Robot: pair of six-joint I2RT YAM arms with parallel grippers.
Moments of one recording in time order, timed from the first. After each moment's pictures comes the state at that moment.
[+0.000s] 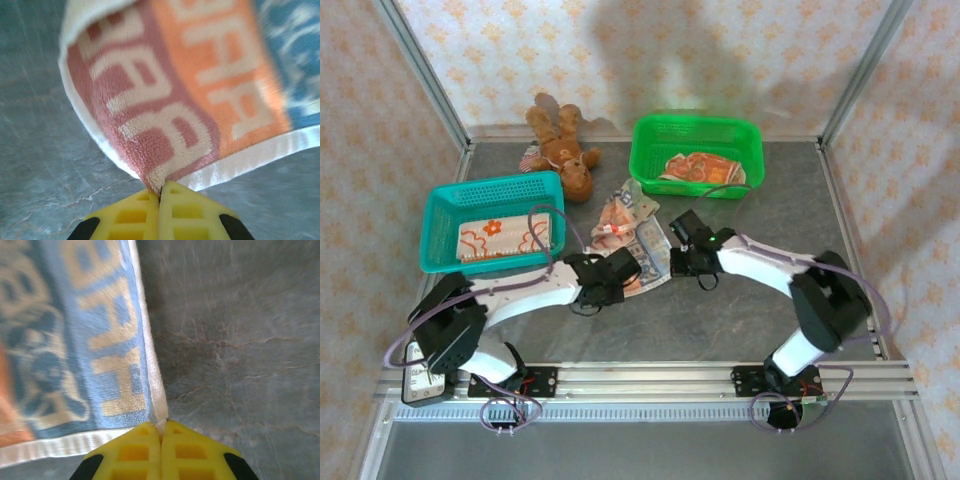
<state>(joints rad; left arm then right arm) -0.86 1.45 0.93 -0.79 -0.25 -1.04 0.65 1.53 0.94 -0.53 -0.01 0.56</state>
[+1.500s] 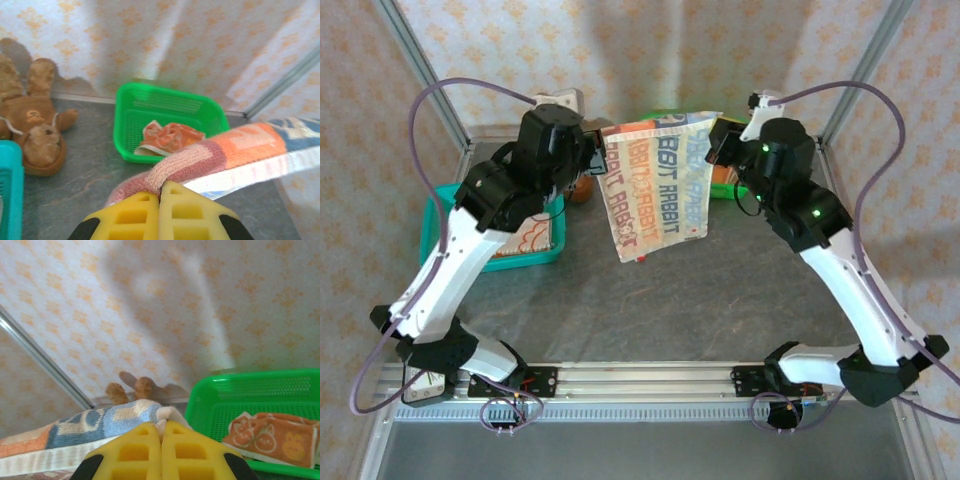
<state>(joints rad) -0.68 1.45 2.03 -1.01 -0.36 -0.57 0.57 1.22 1.60 -0.50 0.21 0.43</state>
